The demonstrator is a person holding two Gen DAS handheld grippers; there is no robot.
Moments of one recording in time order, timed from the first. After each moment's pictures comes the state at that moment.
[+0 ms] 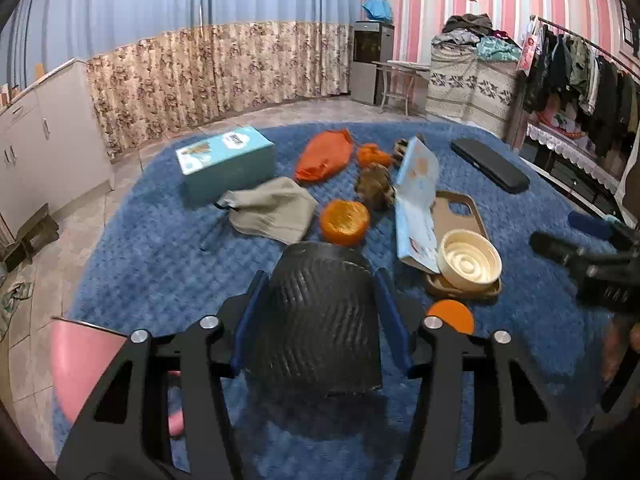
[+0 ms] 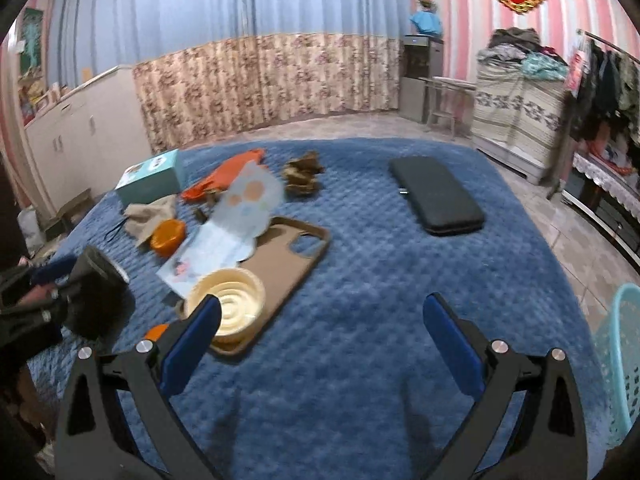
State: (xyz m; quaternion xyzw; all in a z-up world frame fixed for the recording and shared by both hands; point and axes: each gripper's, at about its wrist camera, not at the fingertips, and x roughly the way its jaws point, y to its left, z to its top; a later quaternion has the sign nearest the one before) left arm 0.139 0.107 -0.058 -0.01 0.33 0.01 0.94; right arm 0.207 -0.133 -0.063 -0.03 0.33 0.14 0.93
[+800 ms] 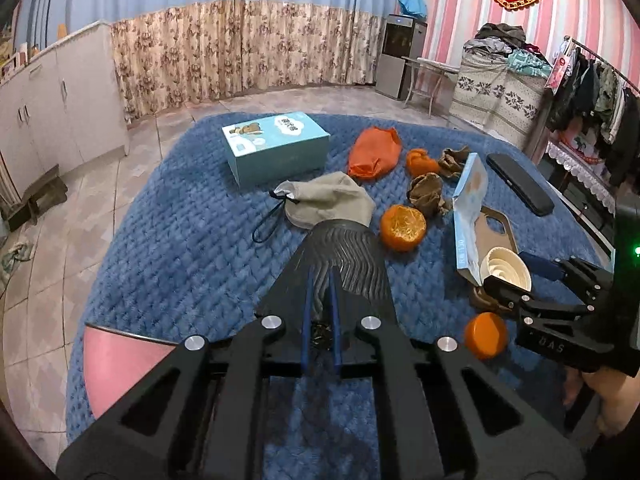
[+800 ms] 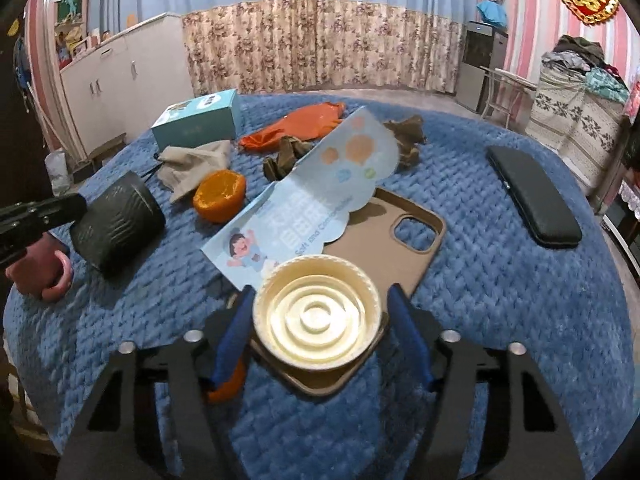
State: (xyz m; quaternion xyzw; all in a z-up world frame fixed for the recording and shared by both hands) left arm 0.149 0.152 -0.055 -0.06 0.36 0.04 0.93; right arm 0.234 -0.071 -0.098 -0.08 0.38 0.21 0.90
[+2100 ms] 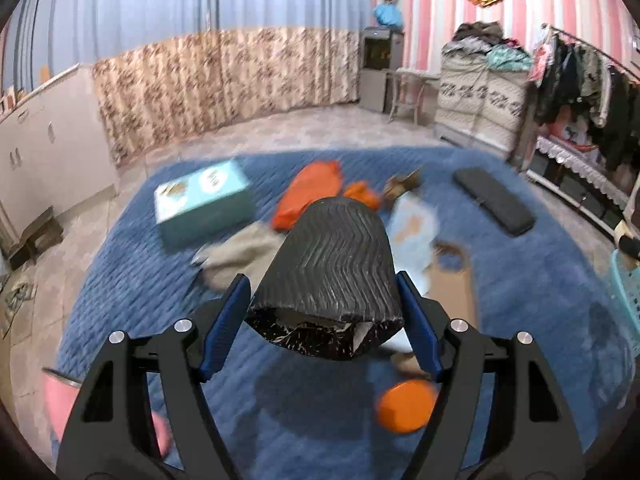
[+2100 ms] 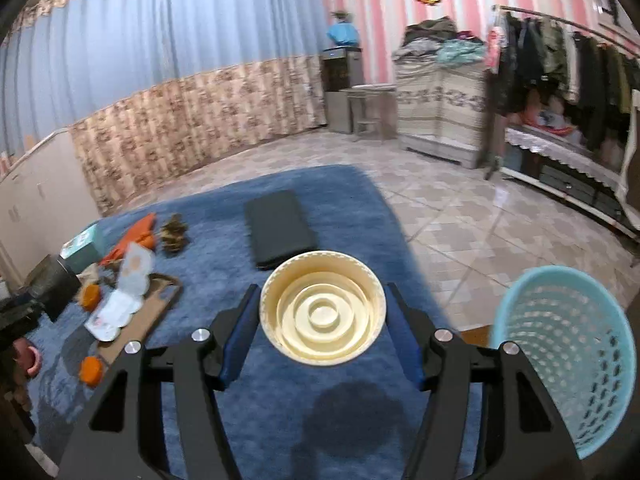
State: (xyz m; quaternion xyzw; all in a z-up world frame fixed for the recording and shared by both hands) left arm 0.192 0.062 -0.023 -0.01 0.32 0.02 0.95; right arm 0.195 -0.313 -0.022 0.05 0.29 -0.01 0.96
